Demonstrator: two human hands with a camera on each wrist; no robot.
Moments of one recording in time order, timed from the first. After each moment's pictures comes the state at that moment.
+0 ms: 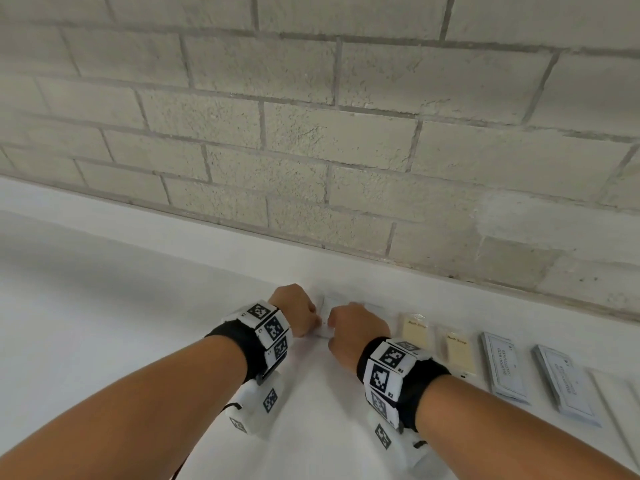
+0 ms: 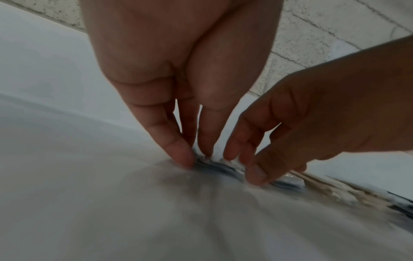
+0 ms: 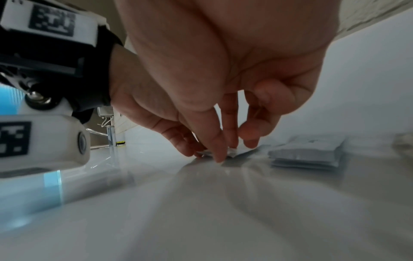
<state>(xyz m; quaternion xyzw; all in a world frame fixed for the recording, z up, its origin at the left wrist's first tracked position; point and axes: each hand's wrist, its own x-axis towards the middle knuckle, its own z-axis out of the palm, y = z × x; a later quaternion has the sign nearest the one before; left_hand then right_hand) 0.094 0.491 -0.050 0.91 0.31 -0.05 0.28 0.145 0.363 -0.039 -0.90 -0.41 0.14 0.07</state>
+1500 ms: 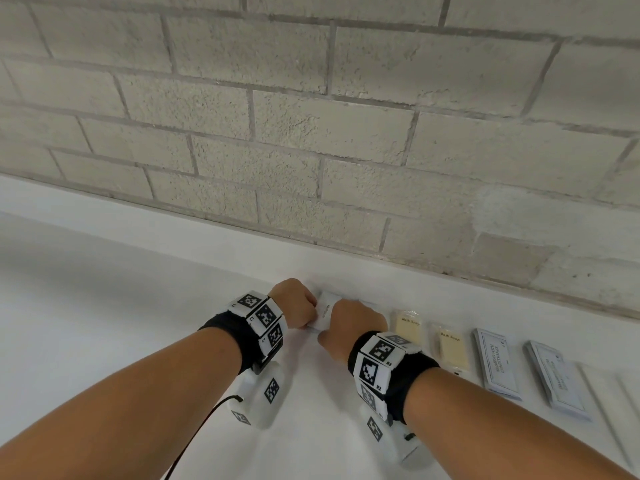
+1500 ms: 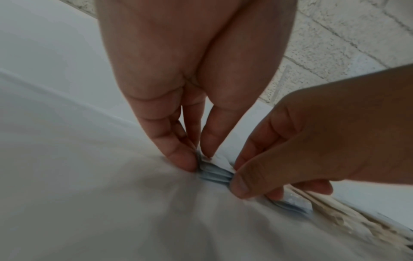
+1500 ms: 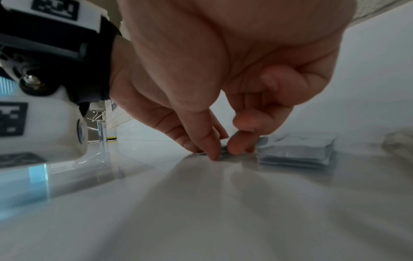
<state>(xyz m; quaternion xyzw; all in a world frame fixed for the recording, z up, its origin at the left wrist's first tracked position) 0.116 0.499 -0.066 0.86 0.30 -0.04 0.41 0.153 0.369 -0.042 -0.92 -0.37 0.14 0.06</state>
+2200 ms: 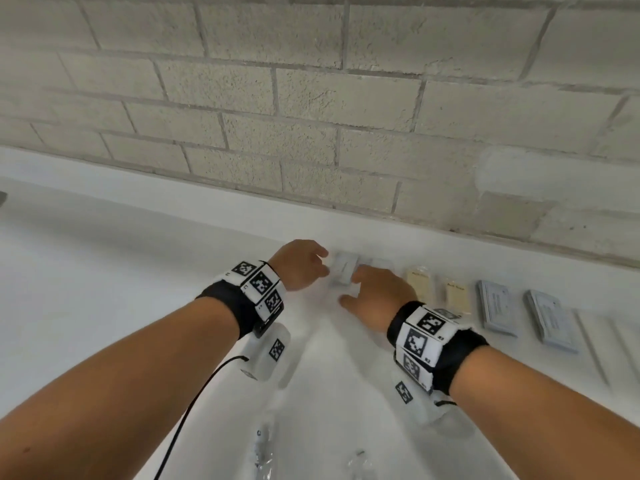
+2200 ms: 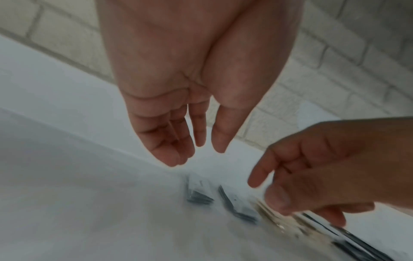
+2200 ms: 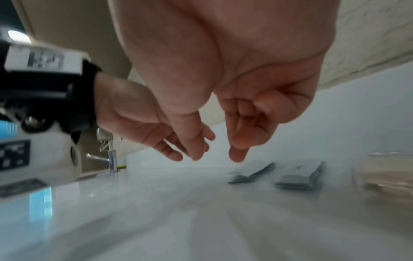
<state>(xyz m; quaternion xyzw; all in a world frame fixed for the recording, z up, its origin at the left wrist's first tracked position) 0.057 0.473 -0.011 0.88 0.29 0.01 0.38 0.119 0.326 -0.015 -0.91 -0.38 0.14 0.11</state>
